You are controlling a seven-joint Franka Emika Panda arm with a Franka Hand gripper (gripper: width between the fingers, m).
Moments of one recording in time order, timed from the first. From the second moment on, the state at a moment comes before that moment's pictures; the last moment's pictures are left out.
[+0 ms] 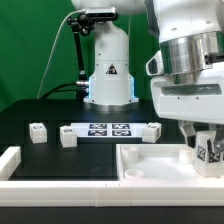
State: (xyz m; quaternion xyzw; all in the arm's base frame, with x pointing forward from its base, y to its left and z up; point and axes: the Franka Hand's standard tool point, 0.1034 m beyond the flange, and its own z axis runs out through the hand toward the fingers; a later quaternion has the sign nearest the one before) arm 0.624 0.110 0.070 -0.83 0.55 -0.01 0.11
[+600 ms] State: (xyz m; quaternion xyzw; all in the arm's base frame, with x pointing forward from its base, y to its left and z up) arm 0.624 0.120 0.077 -0.96 0.27 -0.01 0.07
